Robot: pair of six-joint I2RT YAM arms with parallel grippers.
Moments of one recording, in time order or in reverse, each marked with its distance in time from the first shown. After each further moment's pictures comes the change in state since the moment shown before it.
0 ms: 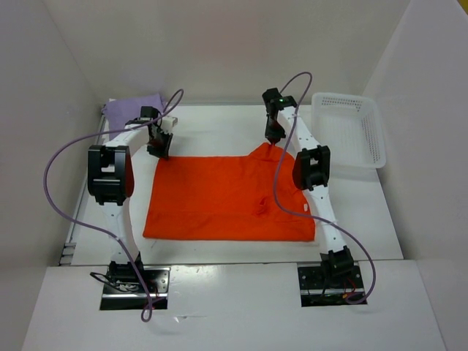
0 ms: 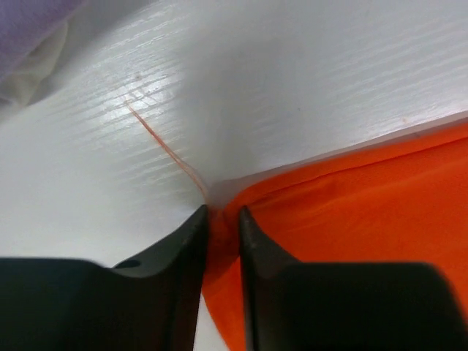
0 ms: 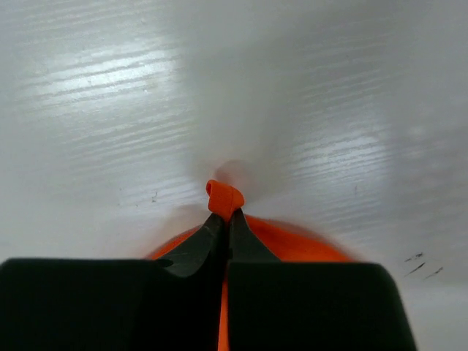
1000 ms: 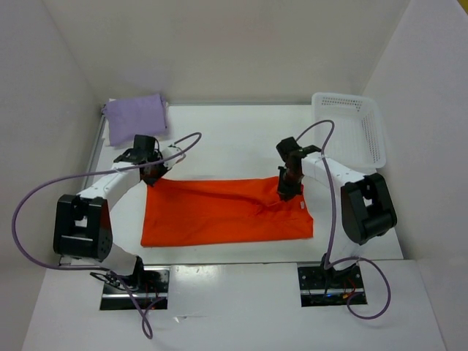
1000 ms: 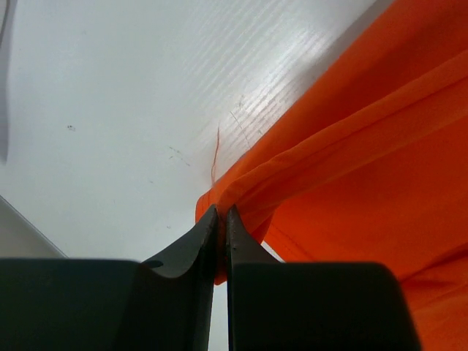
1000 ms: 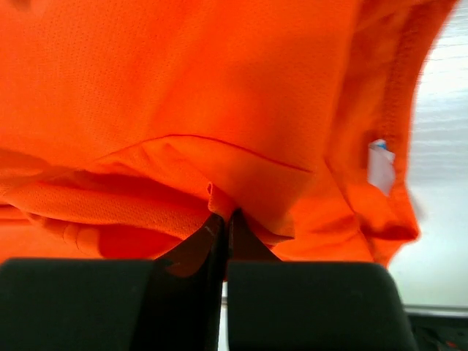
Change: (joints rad) left arm -0.084 -0.628 -0.654 0.140 -0.116 0.493; right arm 0.093 -1.094 -1.606 0.366 -0.220 0.108
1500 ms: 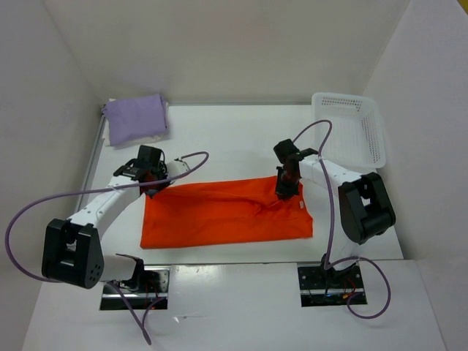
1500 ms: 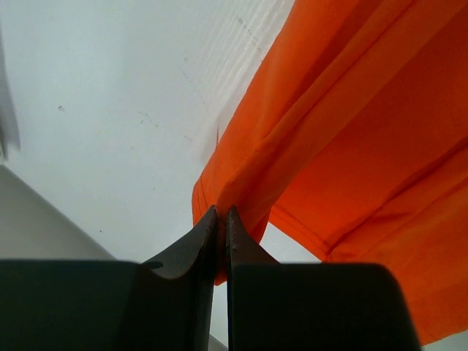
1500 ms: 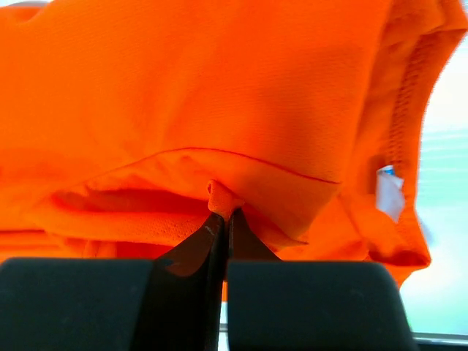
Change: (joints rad) left arm -0.109 -0.195 -0.098 -0.128 -0.077 0.069; right arm 0.029 0.006 -0.052 0.111 0.034 0.029
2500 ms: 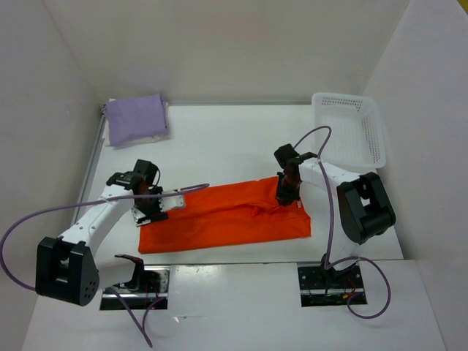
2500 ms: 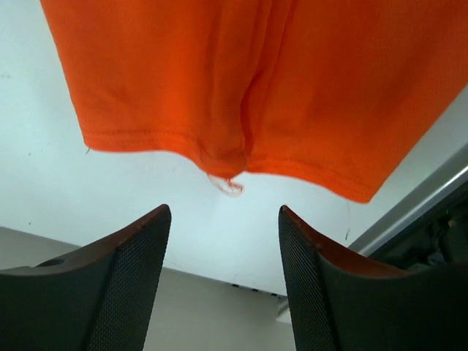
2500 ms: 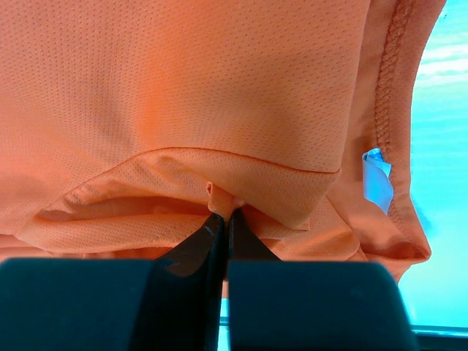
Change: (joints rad) left arm 0.000 -0.119 -0.053 -0.414 0.053 0.249; right arm 0.000 0.003 -0.053 0.003 -0.023 0.018
